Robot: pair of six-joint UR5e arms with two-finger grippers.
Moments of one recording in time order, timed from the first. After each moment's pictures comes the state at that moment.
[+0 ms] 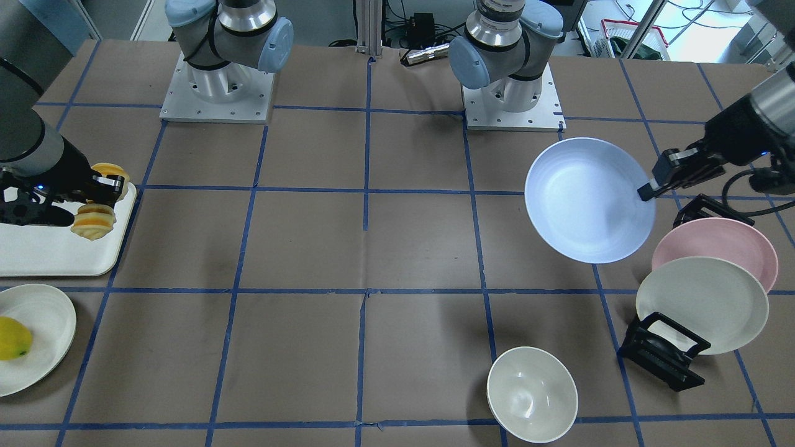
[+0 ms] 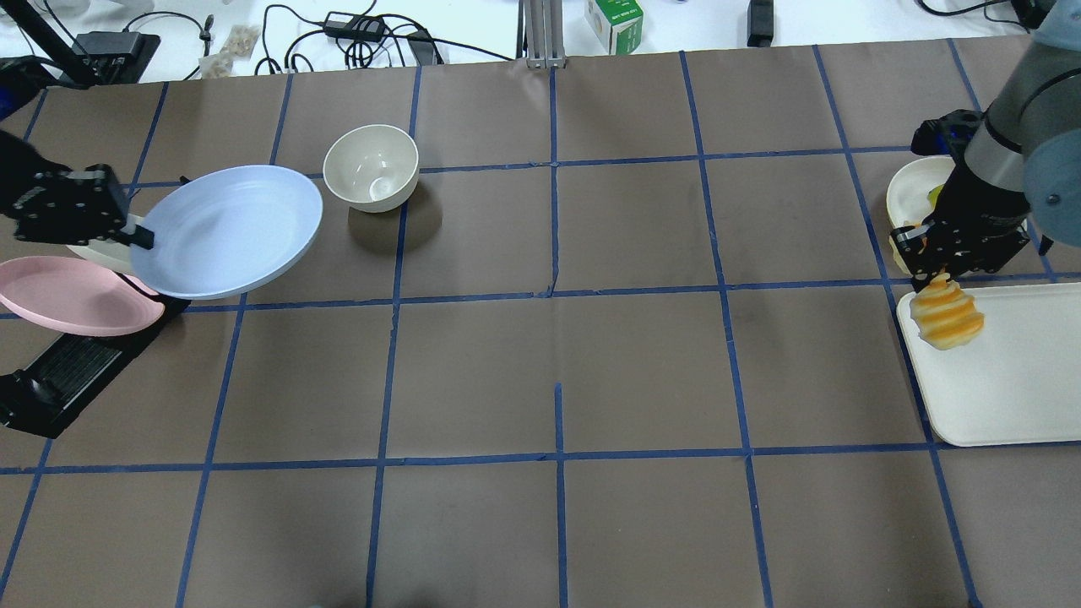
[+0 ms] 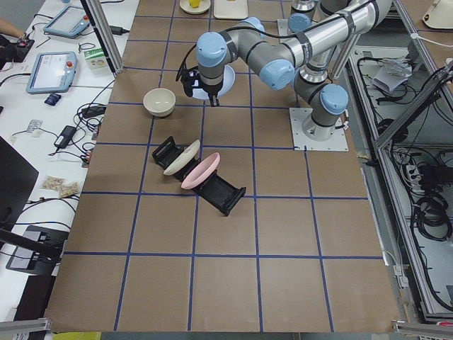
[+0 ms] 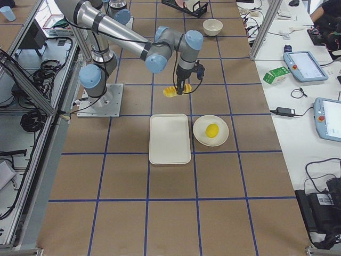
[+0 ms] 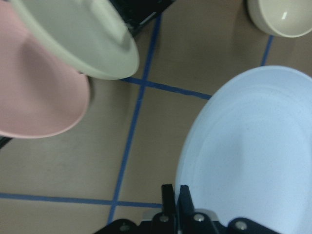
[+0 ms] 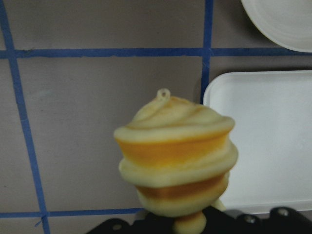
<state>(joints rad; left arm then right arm) -1.08 -1.61 -1.67 -1.59 1.22 0.35 1.25 -1.50 1.85 -1.79 -1.67 -0.33</state>
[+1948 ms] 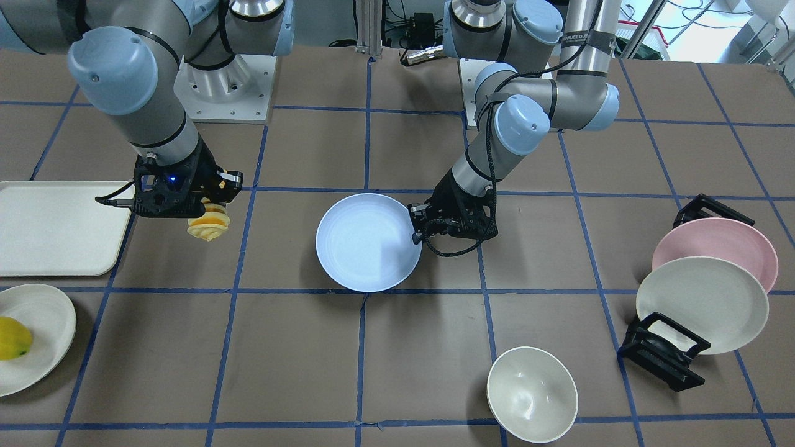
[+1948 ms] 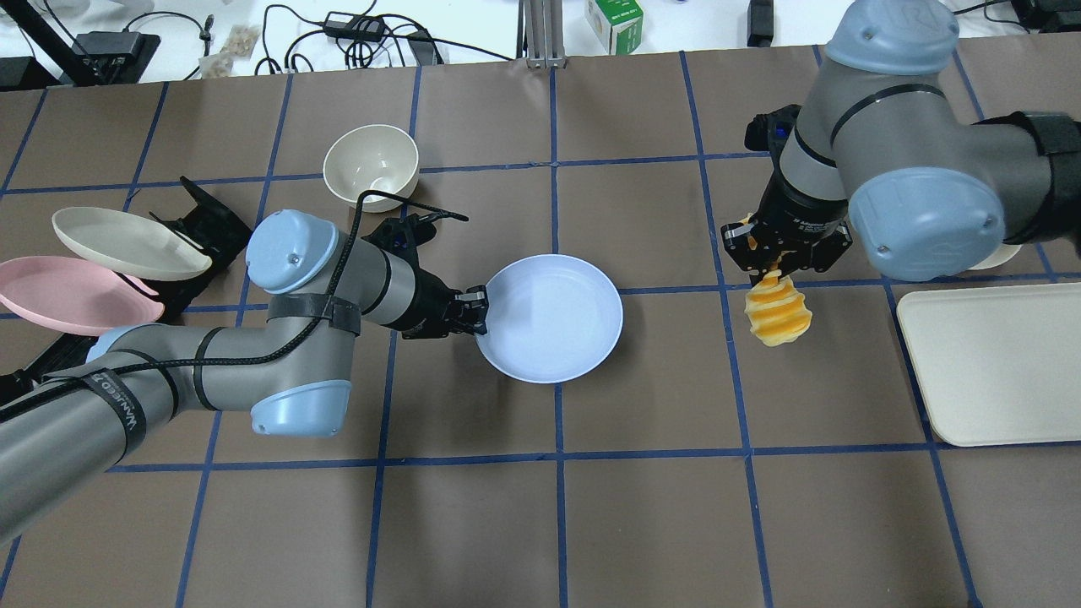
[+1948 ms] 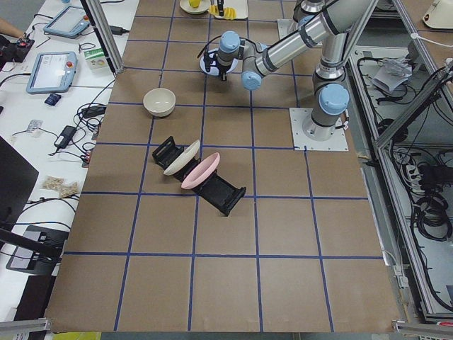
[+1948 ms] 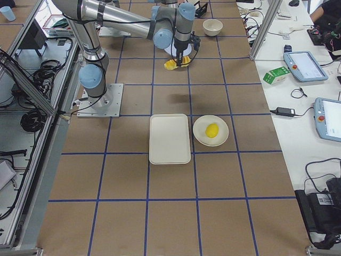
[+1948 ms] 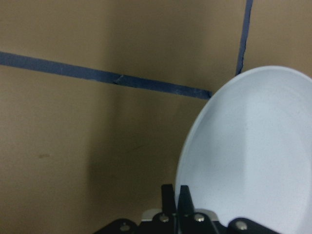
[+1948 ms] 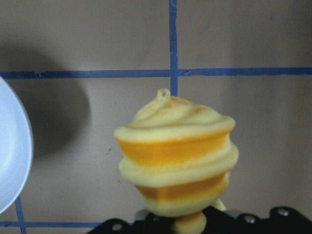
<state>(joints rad) -1.65 -1.78 -2.19 -0.57 1.18 -0.28 1.56 -1.50 1.84 -1.84 -1.54 -0.01</state>
